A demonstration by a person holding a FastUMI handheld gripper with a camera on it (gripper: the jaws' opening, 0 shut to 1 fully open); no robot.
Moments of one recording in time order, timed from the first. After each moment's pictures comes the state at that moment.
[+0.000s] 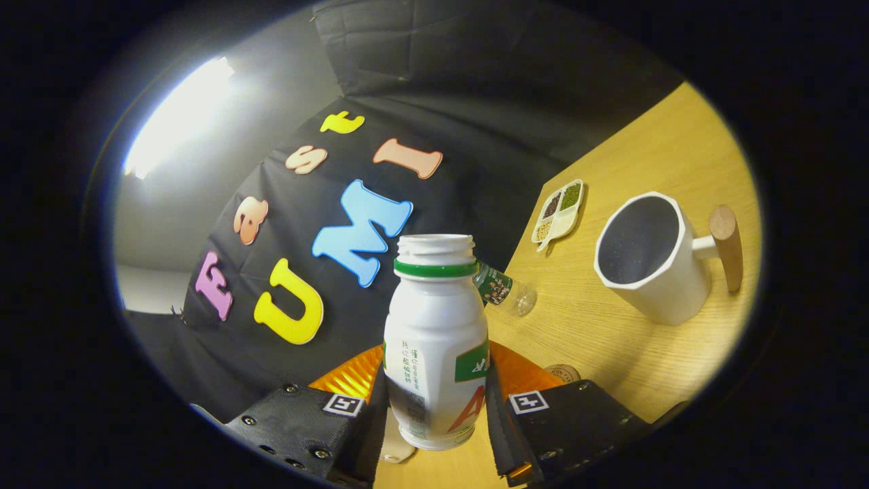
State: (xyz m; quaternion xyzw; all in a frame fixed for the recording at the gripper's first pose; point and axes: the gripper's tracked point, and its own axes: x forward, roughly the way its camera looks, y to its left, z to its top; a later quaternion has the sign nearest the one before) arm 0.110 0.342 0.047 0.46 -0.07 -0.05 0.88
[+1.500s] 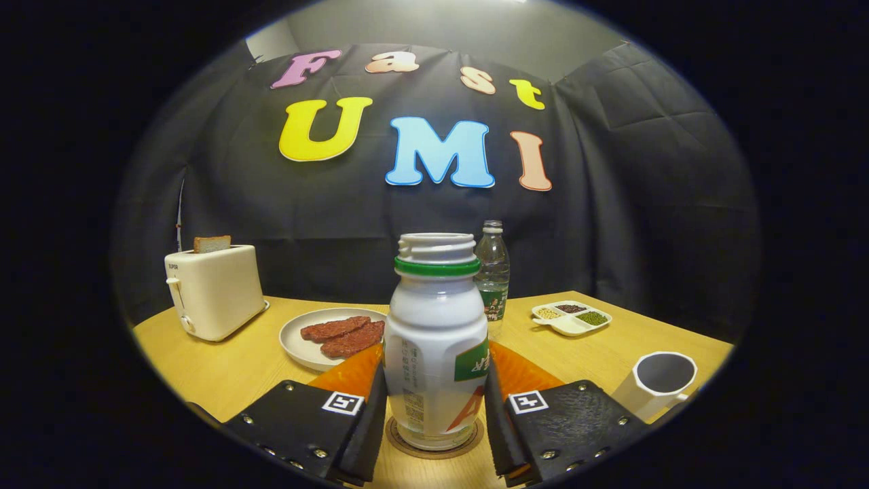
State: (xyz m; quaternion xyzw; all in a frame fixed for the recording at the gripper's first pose) arm 0.173 0.356 -0.004 -0.01 0.01 -0.10 0.99
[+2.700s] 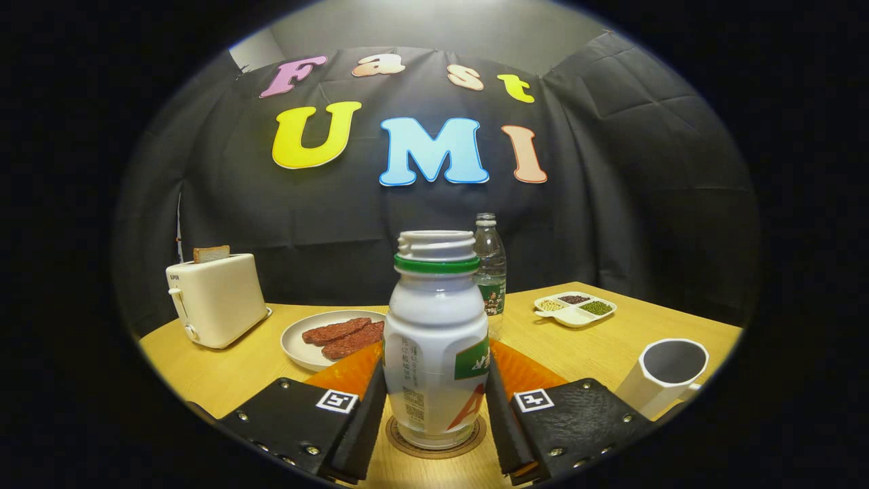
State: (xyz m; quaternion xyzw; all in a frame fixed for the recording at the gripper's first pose) arm 0.172 0.350 -0.007 0.02 0.01 -0.10 0.99
